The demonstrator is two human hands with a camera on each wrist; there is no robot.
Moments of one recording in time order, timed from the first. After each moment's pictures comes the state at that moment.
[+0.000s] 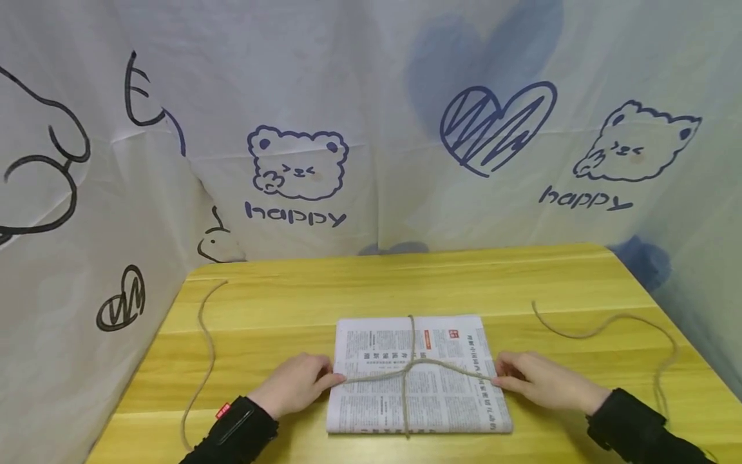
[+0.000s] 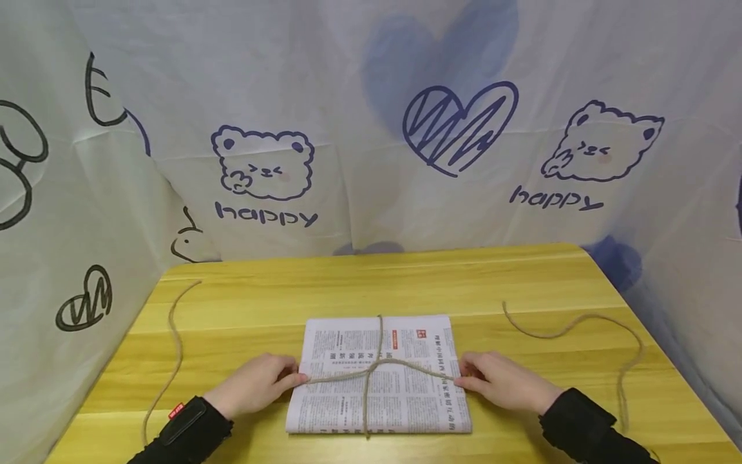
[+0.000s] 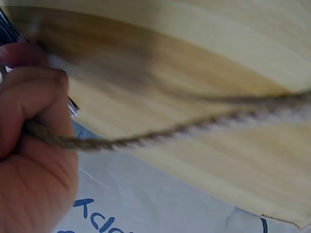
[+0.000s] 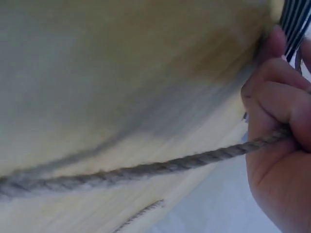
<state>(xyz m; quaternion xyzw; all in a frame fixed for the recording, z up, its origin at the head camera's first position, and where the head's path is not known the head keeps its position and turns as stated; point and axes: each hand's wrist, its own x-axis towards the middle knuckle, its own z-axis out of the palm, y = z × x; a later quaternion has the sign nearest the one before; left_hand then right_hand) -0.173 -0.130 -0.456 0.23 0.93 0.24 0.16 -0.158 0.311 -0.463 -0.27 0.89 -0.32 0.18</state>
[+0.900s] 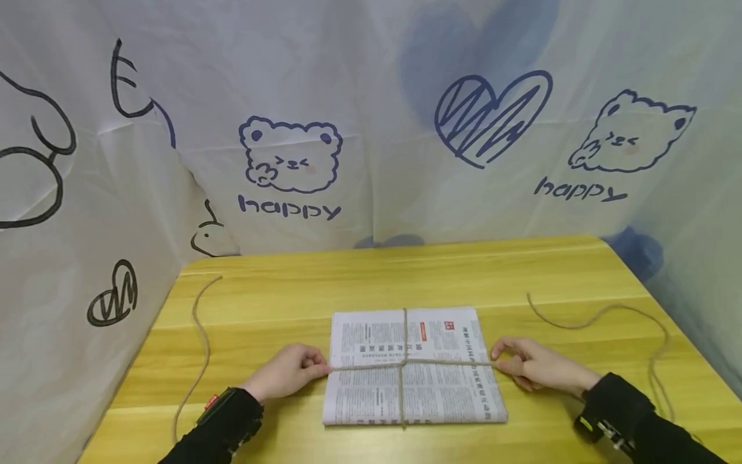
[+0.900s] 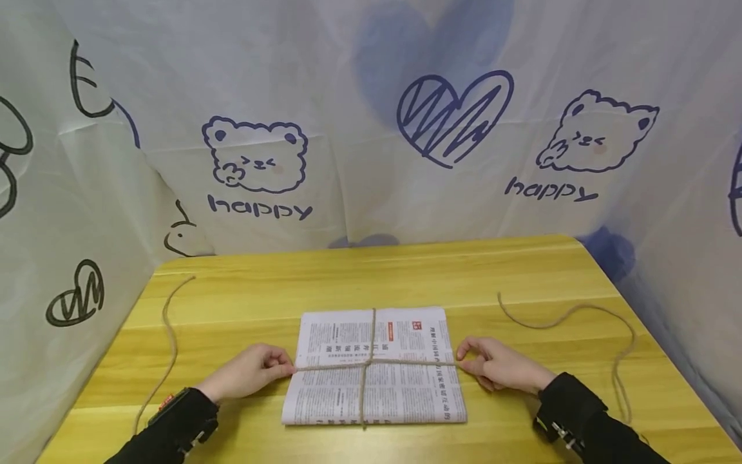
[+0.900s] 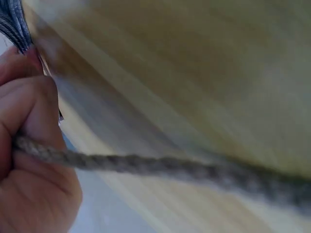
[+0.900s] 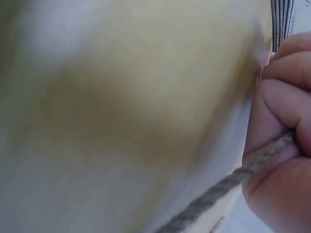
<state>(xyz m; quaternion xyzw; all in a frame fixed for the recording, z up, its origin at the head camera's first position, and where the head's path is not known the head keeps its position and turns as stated) -0.184 -0.146 -0.463 0.20 0.89 0.36 0.21 -0.164 0.329 -0.472 -0.16 0.80 -0.49 0.31</state>
